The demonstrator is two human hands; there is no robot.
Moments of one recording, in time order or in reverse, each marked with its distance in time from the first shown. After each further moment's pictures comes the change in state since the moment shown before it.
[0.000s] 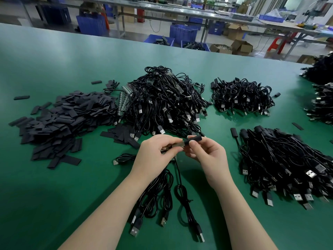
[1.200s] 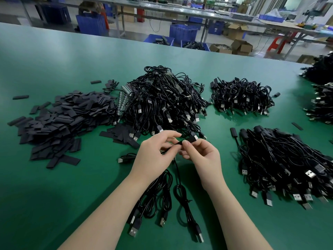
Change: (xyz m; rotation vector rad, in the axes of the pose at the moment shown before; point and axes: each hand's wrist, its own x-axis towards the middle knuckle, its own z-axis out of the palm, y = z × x) left_hand -0.003 0.007 0.000 -0.065 -0.005 -0.023; right_hand -0.002 0.008 0.009 0.010 0.050 0.032
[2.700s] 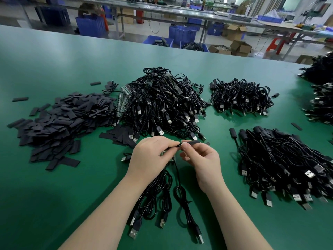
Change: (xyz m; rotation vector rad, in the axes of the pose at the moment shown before) left_hand 0.001 -0.003 -0.006 0.317 0.085 0.292; right_hand -0.002 0.001 0.002 0.074 0.018 0.086
